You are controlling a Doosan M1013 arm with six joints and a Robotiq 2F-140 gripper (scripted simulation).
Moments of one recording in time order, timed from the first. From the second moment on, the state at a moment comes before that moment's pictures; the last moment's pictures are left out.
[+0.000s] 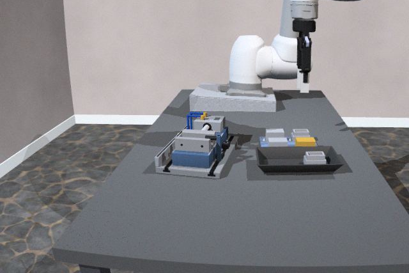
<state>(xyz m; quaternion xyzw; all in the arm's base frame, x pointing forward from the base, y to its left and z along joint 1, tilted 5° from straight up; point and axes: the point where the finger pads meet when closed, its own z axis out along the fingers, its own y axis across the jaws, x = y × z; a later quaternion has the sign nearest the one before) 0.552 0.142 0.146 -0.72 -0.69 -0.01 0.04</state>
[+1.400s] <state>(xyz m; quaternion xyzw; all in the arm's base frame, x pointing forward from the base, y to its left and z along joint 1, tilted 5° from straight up) 0.548 0.148 0.070 -0.72 -0.69 -0.01 0.04</state>
